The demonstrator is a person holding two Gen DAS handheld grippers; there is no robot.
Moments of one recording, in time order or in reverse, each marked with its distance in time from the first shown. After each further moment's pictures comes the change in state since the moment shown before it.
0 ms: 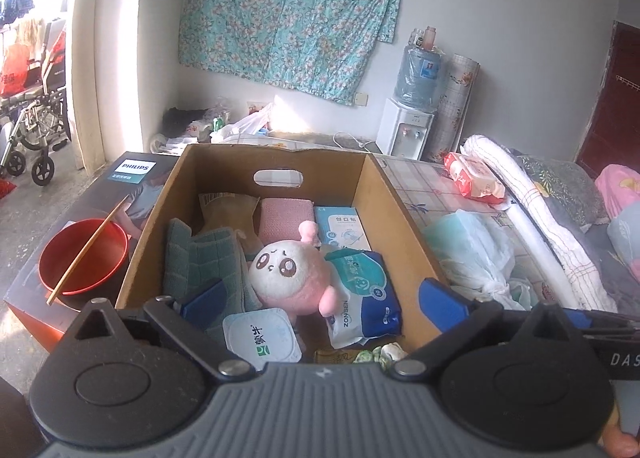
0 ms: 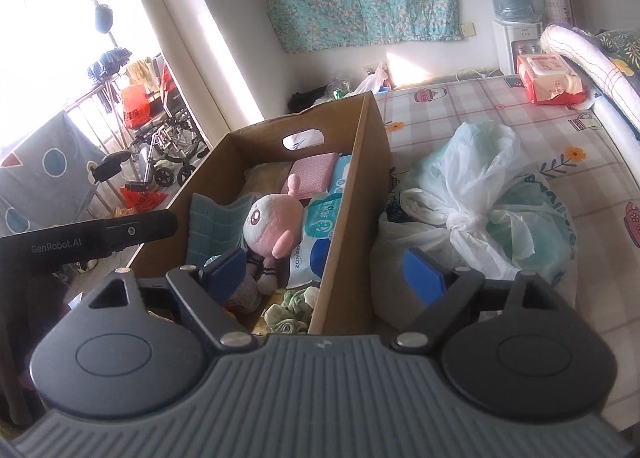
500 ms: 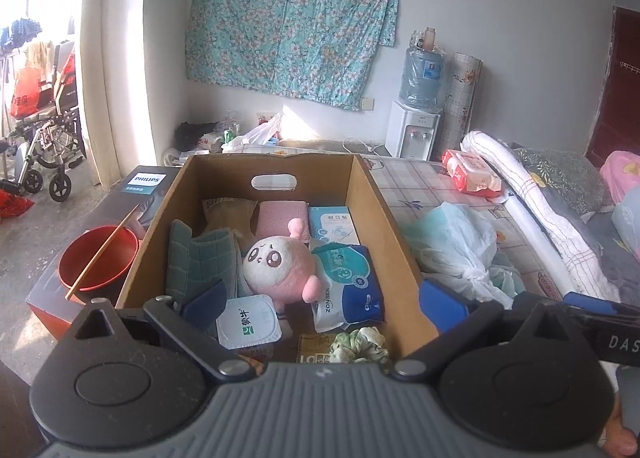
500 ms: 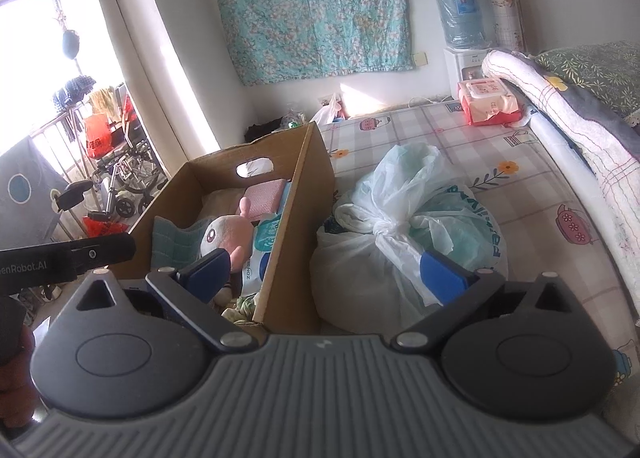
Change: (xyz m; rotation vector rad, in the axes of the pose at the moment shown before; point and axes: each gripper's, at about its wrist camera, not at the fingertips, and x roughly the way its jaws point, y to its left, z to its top) left arm -0.033 -0.041 -0.014 0.047 -0.024 0.083; right arm -0.039 -0.023 -0.016 0.019 -0.098 -0.126
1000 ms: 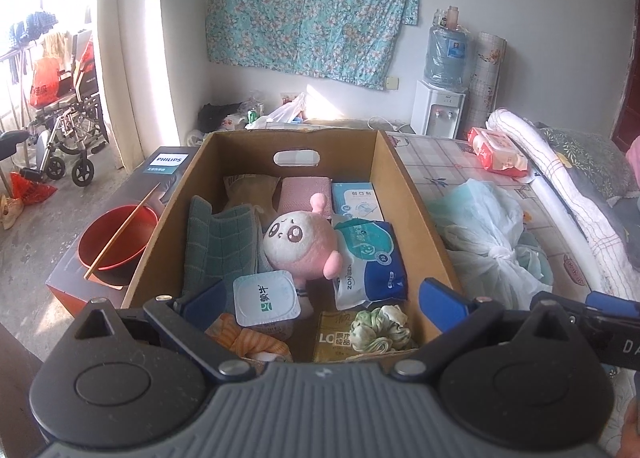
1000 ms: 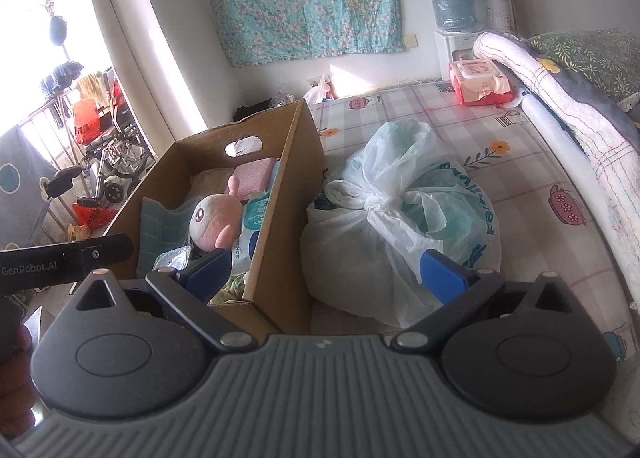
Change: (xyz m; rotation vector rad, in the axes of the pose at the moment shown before) left arm 0.010 0.002 -0.007 -0.003 0.064 0.073; right arm 0.005 0.004 -0.008 0.002 0.060 -0.032
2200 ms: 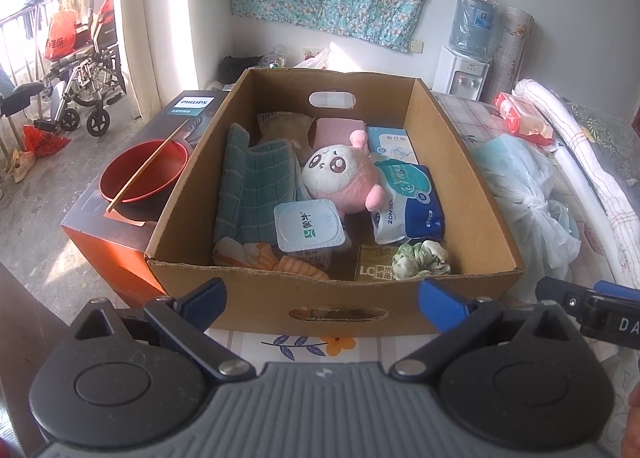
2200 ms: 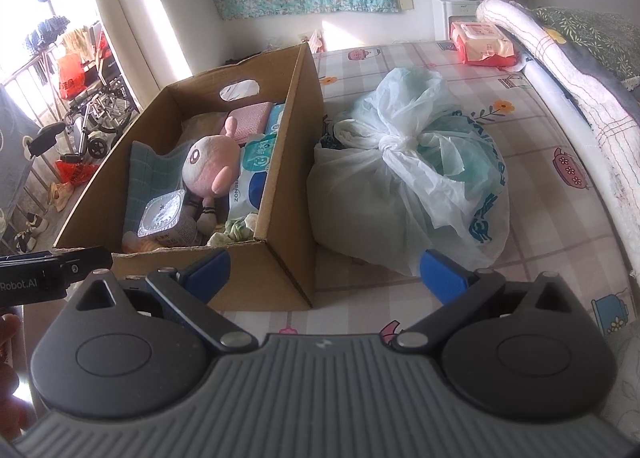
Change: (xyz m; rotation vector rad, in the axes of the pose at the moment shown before) left arm -0.001 0.032 -0.036 -0.074 0.139 0.030; right arm 0.021 0.024 -0.021 -0.047 0.138 -0.057
